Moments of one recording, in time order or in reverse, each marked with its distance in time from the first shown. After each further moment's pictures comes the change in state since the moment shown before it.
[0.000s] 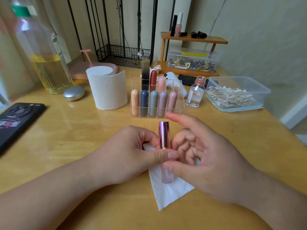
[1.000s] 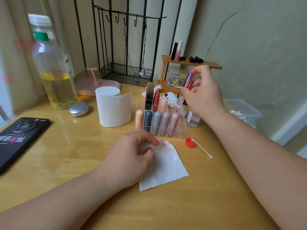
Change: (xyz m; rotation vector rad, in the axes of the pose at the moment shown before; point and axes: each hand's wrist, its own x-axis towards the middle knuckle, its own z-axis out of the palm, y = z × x) left_hand 0.018 -0.014 -0.011 0.320 0.440 0.169; right_hand 0.163 0.010 -0.067 -0.524 0.615 -0.084
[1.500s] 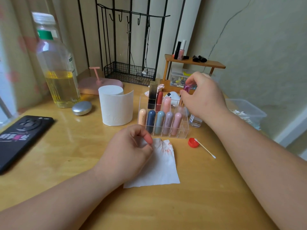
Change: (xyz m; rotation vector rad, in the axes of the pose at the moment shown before) left_hand 0.003 0.000 -0.005 -0.010 0.114 -0.149; right_hand -0.003 -0.007 0.003 -0.306 -0.043 -0.068
